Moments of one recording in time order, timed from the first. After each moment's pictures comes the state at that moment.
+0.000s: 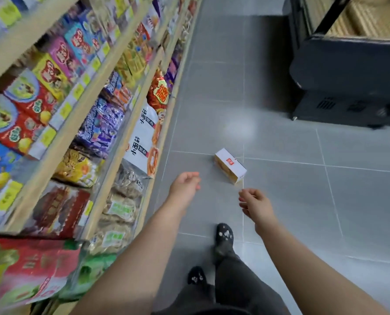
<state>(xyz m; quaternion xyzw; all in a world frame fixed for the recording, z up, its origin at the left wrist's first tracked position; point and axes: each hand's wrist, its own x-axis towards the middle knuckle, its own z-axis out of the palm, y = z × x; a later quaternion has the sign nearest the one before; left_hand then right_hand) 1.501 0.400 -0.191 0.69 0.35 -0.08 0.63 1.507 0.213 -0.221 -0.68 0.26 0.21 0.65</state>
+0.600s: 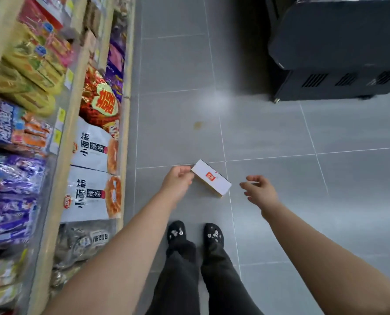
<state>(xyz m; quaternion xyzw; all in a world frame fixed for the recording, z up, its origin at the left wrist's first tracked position) 1.822 0.377 -0.292 0.73 0.29 -0.23 0.57 1.806 0.157 -0.325 -0.70 0.34 0.22 0.59</state>
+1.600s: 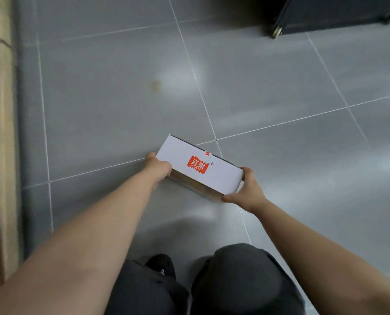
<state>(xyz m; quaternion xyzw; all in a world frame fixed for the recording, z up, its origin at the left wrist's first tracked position) 1.993 0.378 -0.797 0.78 0.28 -0.31 0.46 1.885 0.157 -0.797 -0.83 0.28 0.23 0.43</state>
